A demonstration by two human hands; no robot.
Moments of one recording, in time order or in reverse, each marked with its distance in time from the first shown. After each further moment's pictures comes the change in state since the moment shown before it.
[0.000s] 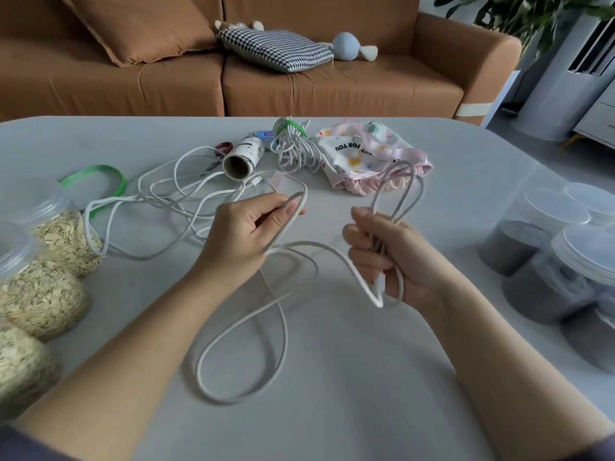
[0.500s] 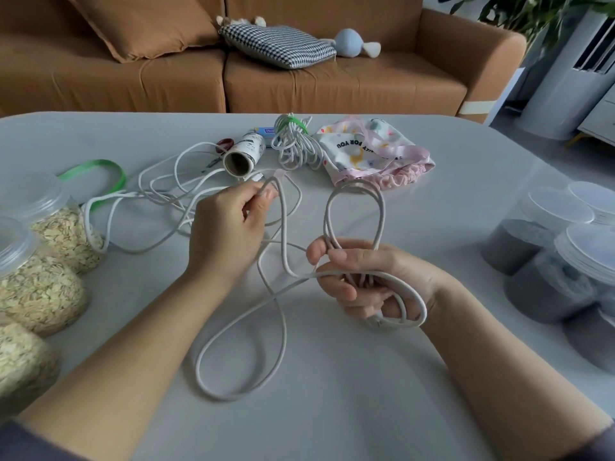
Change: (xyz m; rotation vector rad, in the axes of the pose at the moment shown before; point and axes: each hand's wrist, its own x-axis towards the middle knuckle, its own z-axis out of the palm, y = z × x) left_hand 0.001 -0.005 -0.004 0.358 0.274 -0.009; right_hand -0.006 0.010 -0.002 -0.091 -0.504 0.298
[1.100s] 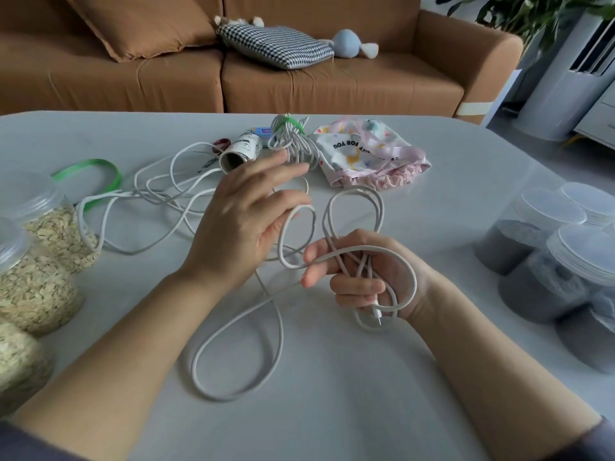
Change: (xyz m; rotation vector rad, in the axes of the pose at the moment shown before) left_hand 0.008 0.015 -0.008 0.130 -0.130 0.645; right_hand 0.008 0.003 -0.020 0.172 -0.096 -0.039
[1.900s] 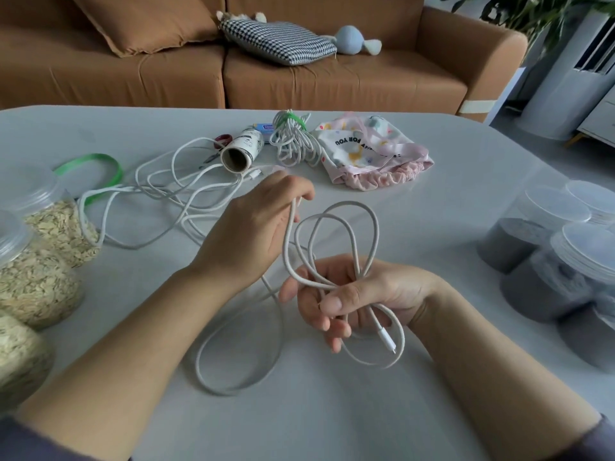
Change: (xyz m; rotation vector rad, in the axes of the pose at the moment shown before) left_hand -0.002 0.014 0.001 -0.259 -0.068 -0.188; right_hand -0.003 0.007 0.028 -0.334 -0.091 0.139
